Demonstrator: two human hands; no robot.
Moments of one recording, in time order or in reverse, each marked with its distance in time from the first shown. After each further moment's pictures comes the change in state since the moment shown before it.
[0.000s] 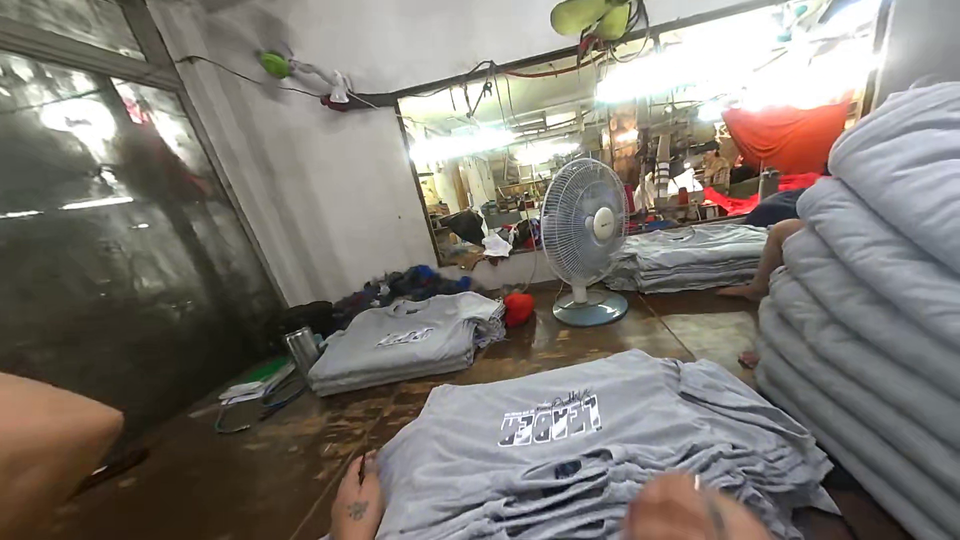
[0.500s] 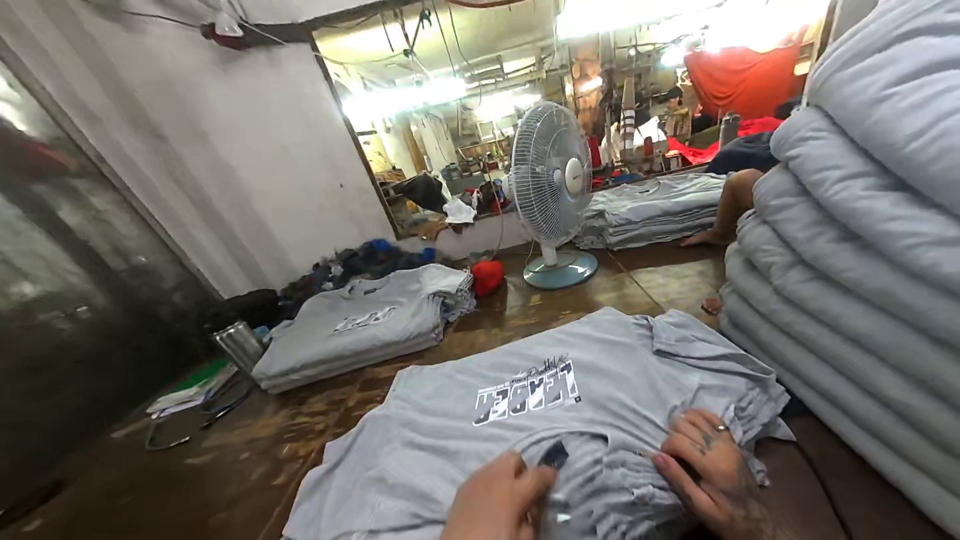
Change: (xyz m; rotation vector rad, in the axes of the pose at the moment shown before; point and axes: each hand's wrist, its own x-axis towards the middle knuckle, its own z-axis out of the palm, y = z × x) left_hand -0.141 0.181 0.014 0.249 -0.823 0.829; right_hand -0.097 0.133 0.046 -0.621 0.299 0.242
